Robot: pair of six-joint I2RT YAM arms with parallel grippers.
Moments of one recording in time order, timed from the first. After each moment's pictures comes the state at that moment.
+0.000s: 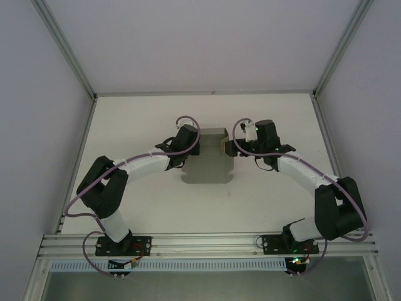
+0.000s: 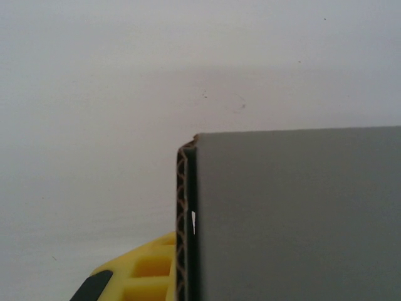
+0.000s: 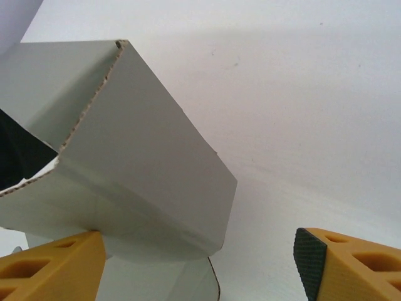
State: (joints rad) left arm -0.66 1.71 1.08 -0.11 -0.32 -0.49; right arm 0.37 1.41 0.86 -0.15 -0.37 0.22
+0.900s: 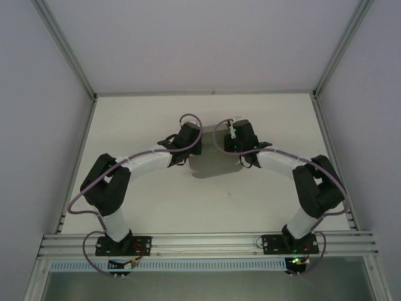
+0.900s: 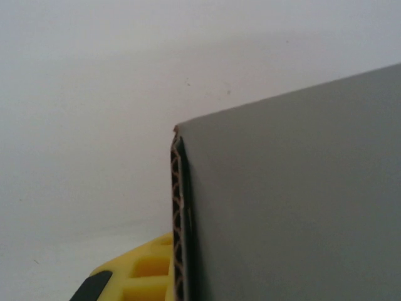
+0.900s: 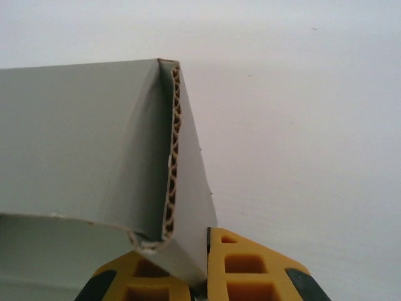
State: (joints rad) left arm -0.67 1.76 1.15 -0.18 -0.27 -0.47; right arm 0.53 1.67 0.96 0.03 0.14 0.24
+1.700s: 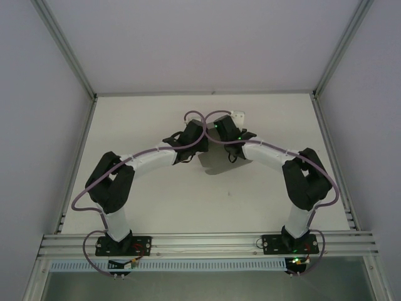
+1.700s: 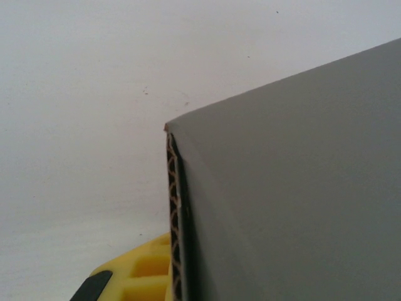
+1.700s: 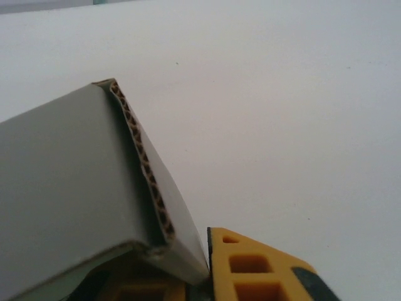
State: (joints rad) left arm -0.69 1.79 1.23 -0.19 -0.24 -0.56; right arm 0.62 1.77 1.18 -0.21 0.61 0.49
